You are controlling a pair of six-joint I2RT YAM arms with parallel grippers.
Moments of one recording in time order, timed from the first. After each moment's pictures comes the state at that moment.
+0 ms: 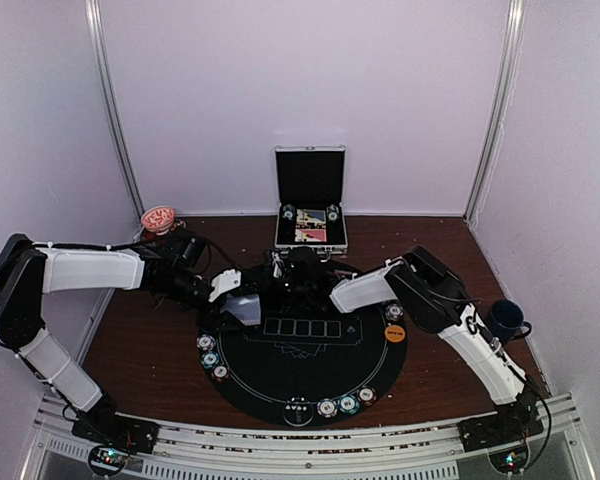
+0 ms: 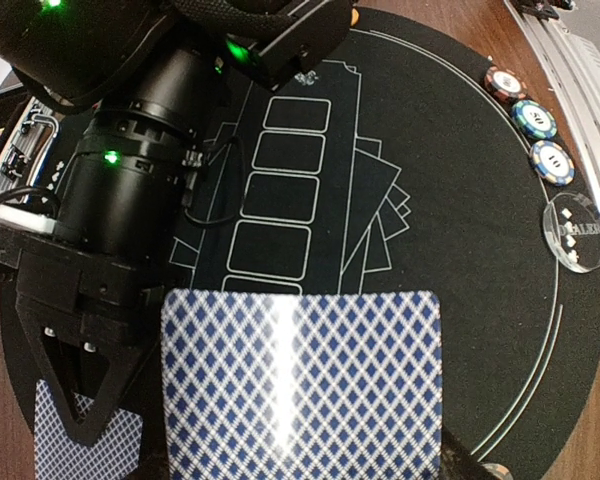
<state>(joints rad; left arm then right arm) -0.54 1.56 0.90 -0.34 0.61 0.80 0.84 2.60 1.78 0.59 -0.54 1.15</state>
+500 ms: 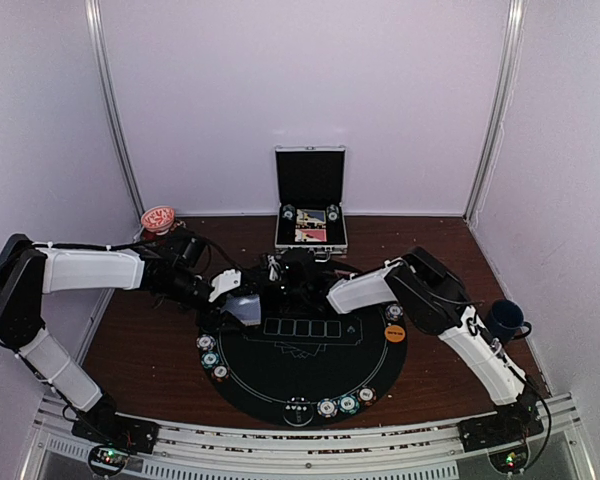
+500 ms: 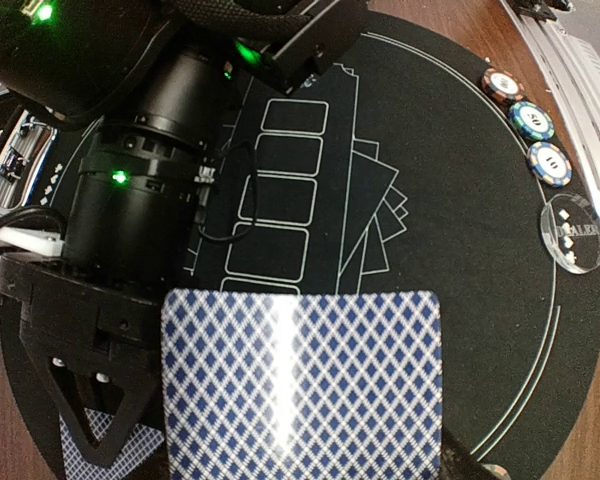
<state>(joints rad) -0.54 1.56 0.90 -0.34 0.62 0.80 0.87 2.59 1.79 0.51 -0.51 1.12</state>
